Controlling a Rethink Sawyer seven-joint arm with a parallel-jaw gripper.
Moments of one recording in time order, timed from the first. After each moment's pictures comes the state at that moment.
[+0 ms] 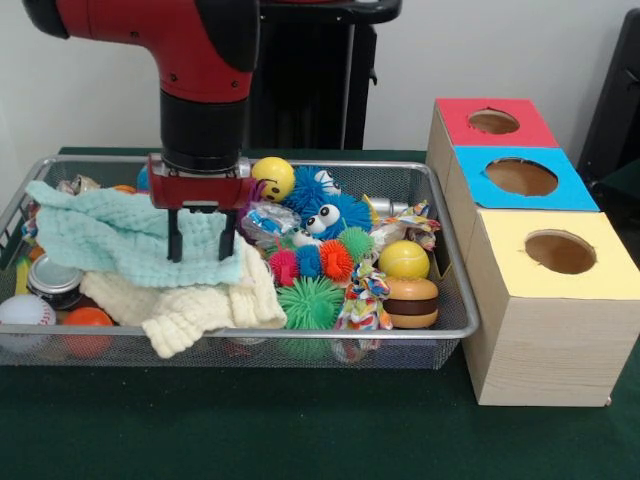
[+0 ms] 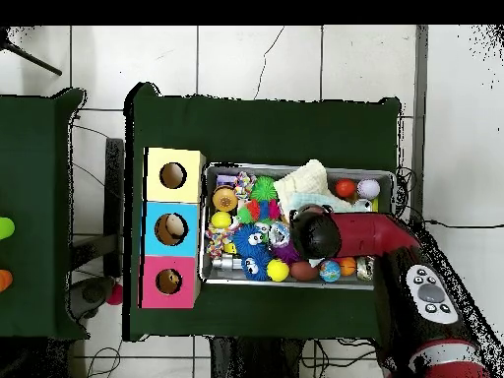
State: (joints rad) arm -0.56 -0.54 0.20 1.60 -0.57 0.42 1.58
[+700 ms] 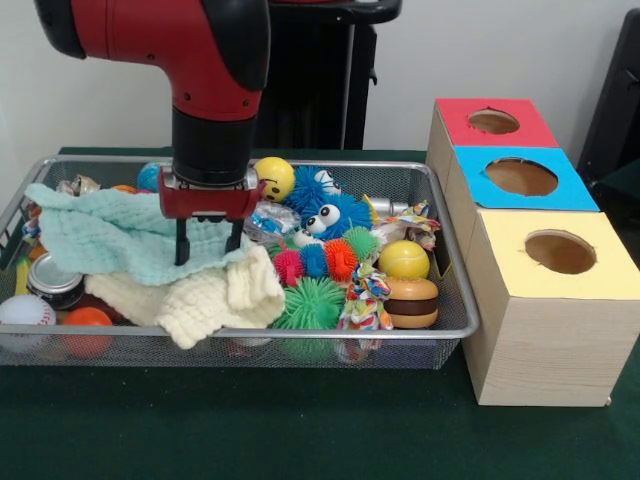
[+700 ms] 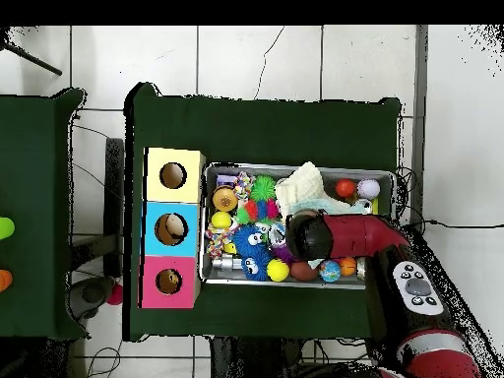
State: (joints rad) arm -0.53 -0.49 0.16 1.59 -0.57 0.41 1.58
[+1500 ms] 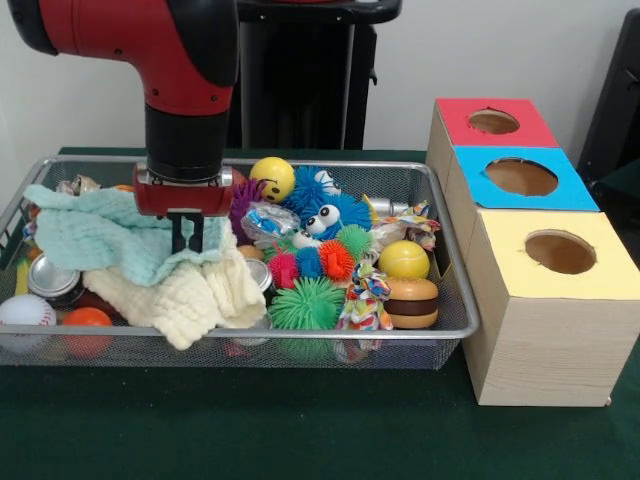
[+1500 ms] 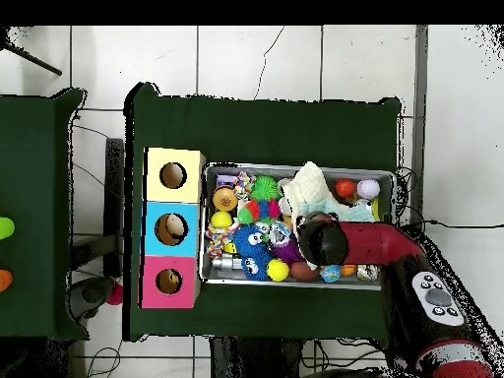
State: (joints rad) arm -0.61 -0.50 0.18 1.62 -0.55 0.37 1.58
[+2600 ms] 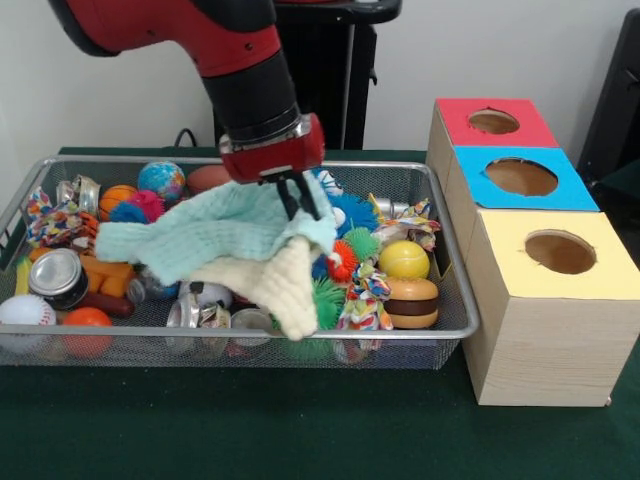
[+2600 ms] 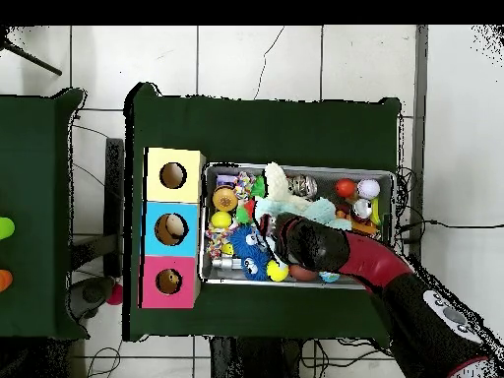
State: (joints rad) arm -0.82 -0.56 0.51 1.89 -0.22 0.36 1.58
